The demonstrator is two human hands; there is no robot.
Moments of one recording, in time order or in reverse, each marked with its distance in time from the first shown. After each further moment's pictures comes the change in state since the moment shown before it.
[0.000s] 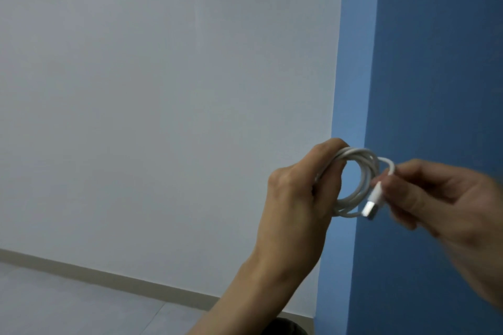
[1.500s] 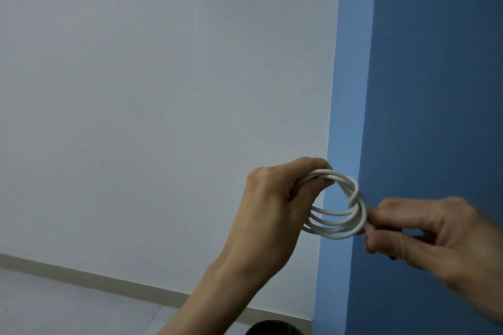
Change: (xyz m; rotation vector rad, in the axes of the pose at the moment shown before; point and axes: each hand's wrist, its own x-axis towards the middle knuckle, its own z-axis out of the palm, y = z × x) left_hand 0.002 0.000 -0.030 0.000 -0.187 -0.060; right_hand -0.011 -0.013 0.001 -0.242 -0.309 0.064
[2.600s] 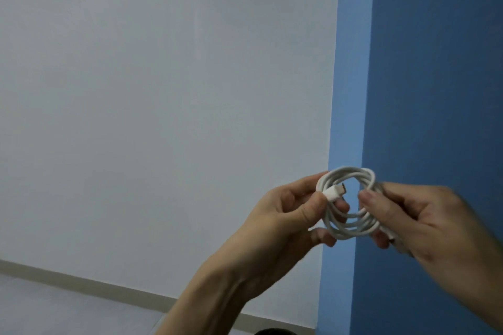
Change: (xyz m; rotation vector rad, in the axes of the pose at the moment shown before) left_hand -0.003 -0.009 0.007 -1.024 -0.274 -0.454; right_hand 0.013 -0.003 0.008 -0.097 0.221 0.054
